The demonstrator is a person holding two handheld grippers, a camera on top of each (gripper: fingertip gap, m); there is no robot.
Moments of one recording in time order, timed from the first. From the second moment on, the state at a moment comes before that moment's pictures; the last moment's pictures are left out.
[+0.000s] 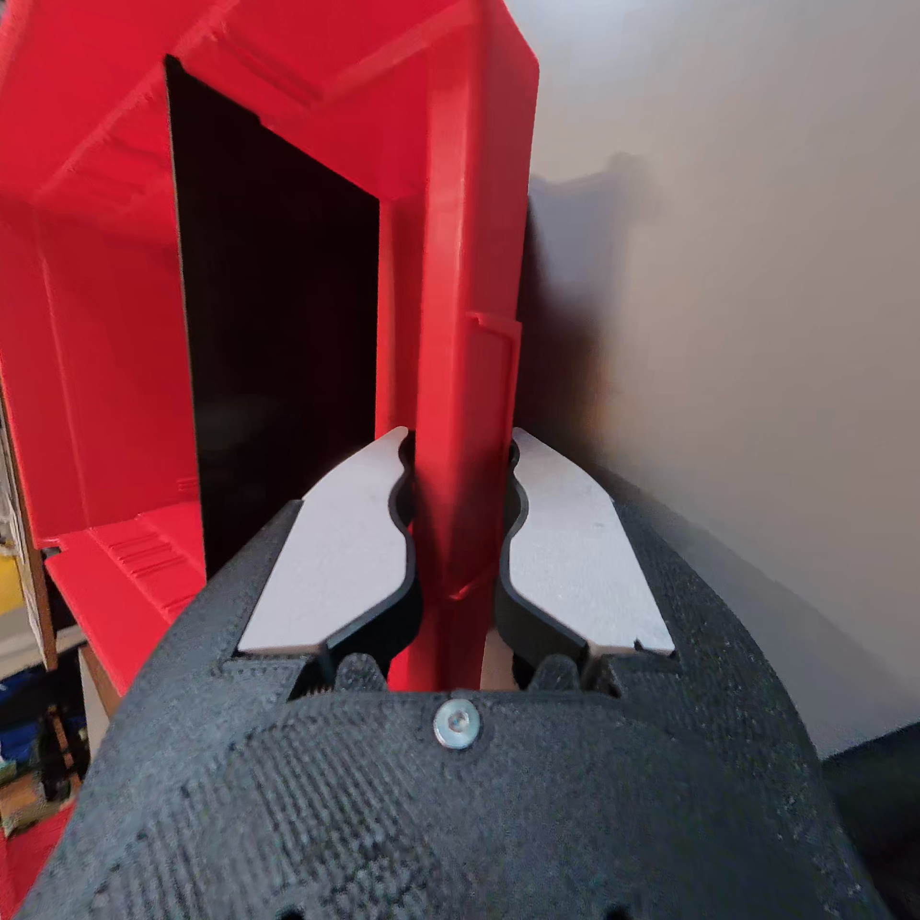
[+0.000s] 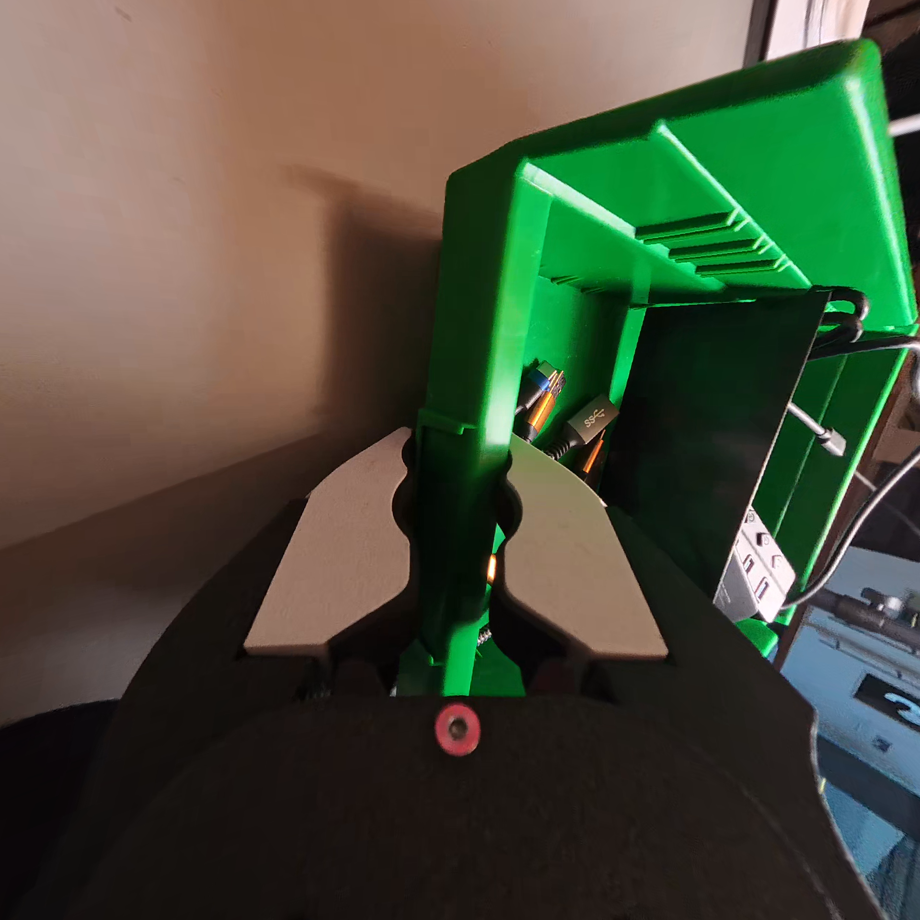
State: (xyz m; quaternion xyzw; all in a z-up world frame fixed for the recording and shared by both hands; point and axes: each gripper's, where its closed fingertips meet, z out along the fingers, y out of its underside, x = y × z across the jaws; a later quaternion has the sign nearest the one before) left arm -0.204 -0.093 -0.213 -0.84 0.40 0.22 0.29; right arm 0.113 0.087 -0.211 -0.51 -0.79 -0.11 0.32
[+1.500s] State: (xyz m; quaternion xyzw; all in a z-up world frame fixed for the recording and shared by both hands) left arm 0.032 -0.080 -0.131 -0.78 0.07 -0.18 0.59; right arm 0.187 0.005 -0.155 -0.78 -0.31 0.25 0.49
